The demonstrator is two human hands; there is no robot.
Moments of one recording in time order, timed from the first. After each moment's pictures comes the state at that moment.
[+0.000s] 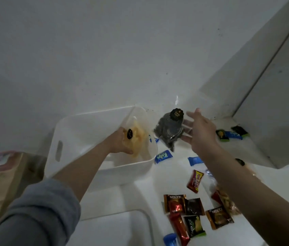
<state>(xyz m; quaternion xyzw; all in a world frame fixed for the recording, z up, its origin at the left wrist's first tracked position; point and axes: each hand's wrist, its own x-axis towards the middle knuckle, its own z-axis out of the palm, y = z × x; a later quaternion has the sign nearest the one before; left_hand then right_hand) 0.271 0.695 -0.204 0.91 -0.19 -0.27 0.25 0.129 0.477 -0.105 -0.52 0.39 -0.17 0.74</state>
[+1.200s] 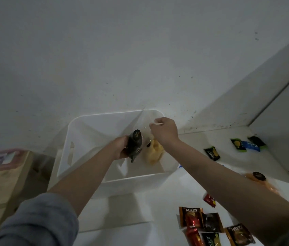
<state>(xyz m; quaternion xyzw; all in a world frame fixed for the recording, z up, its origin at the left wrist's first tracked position) 0.293 0.710 -0.220 0.58 0.20 -0.40 0.68 0.233 0.574 -0.152 -0.77 0.29 -0.05 0.56</state>
